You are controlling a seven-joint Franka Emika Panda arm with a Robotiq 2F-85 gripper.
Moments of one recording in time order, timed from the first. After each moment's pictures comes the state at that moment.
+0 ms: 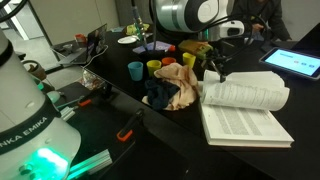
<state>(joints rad) 0.06 0.47 -0.33 -2.32 0.02 2.99 0.16</state>
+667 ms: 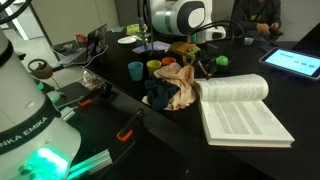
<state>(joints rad) 0.07 0.54 -0.23 -2.26 0.02 2.97 0.16</state>
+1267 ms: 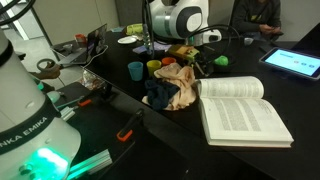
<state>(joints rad) 0.06 0.59 -0.20 -2.21 0.01 2.97 0.11</state>
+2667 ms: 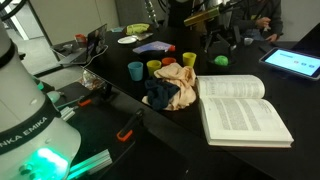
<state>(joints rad) 0.20 0.48 -0.39 -1.98 -0.34 2.39 0.31</state>
